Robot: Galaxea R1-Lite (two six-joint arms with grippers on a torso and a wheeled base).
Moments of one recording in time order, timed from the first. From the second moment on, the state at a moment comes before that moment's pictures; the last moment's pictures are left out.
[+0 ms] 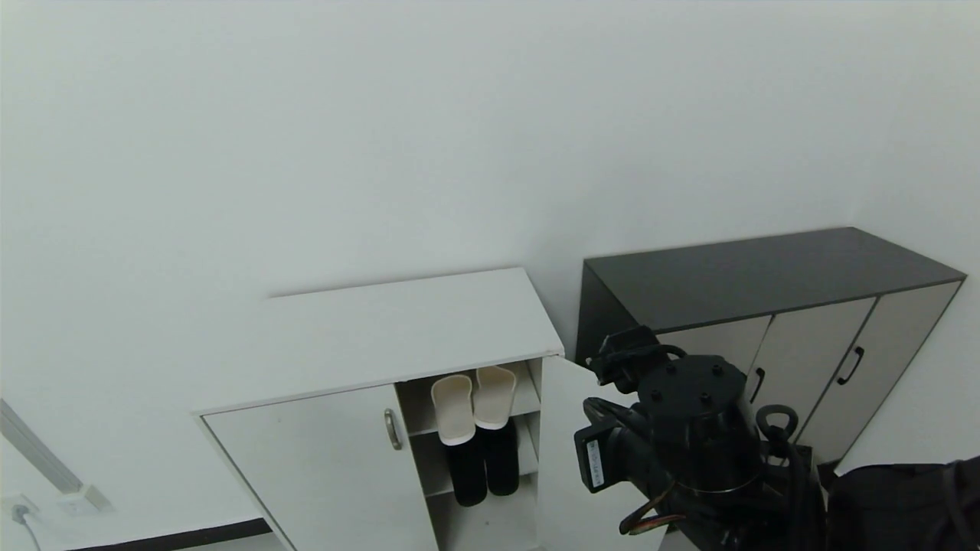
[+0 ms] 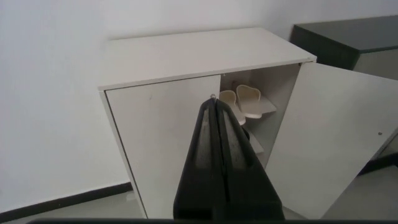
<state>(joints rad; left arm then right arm) 0.00 0.00 0.00 0.00 0.00 0.00 0.97 1.80 -0.76 -0.65 -0.54 0.20</state>
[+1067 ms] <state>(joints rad) 0.00 0.00 0.00 0.00 0.00 0.00 0.79 1.86 -0.82 -0.64 -0.51 0.19</state>
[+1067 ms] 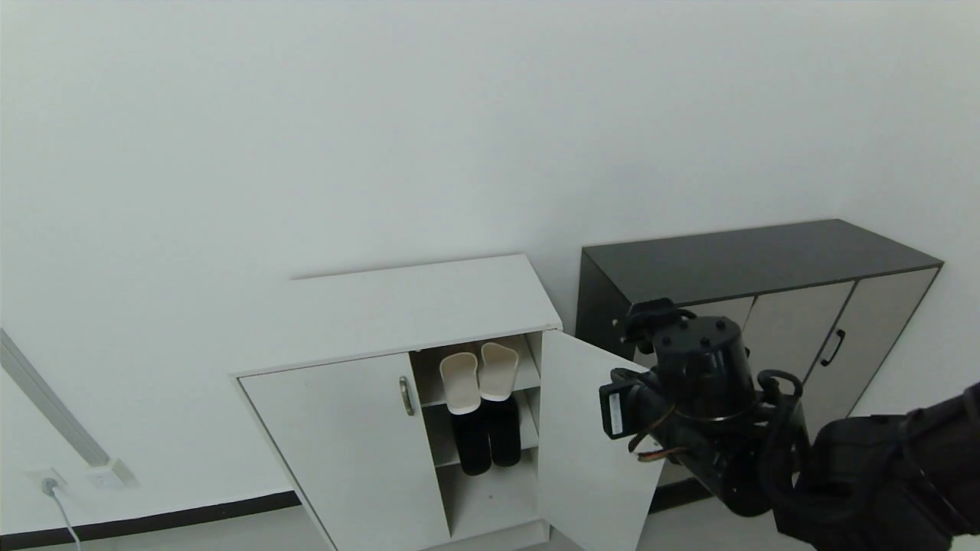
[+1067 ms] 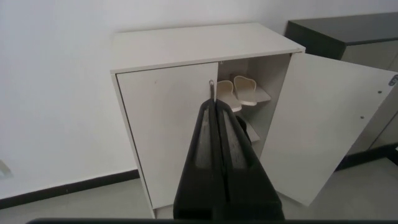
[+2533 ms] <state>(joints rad) 0.00 0.00 0.00 0.00 0.00 0.00 0.35 2.27 -1.14 -0.65 -0.34 0.17</state>
